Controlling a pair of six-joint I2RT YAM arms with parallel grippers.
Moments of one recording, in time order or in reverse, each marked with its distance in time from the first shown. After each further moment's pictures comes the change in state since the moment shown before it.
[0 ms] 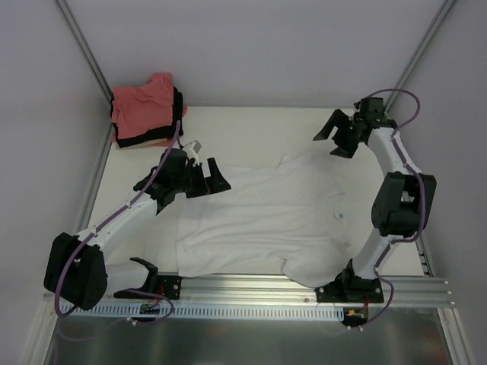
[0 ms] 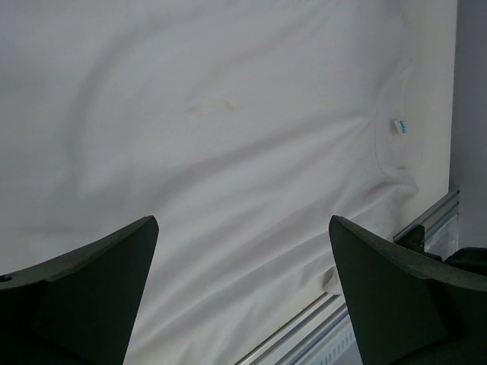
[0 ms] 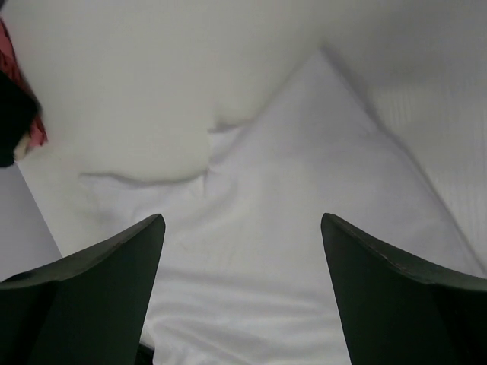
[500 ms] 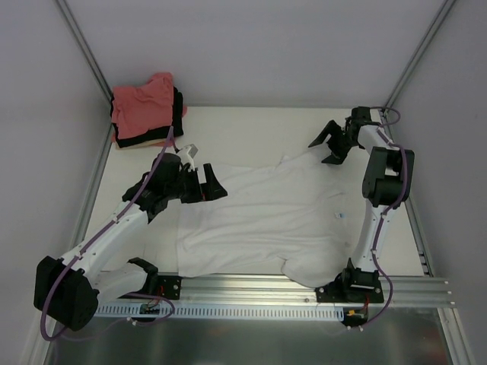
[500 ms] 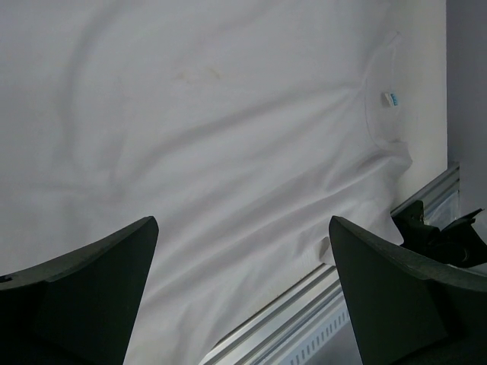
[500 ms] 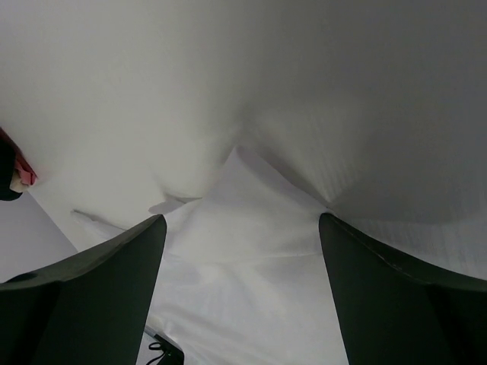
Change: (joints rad) left arm -0.020 -0.154 0.011 -0.142 0.001 0.032; right arm -0.034 0.494 0.310 0.030 -0.099 0.069
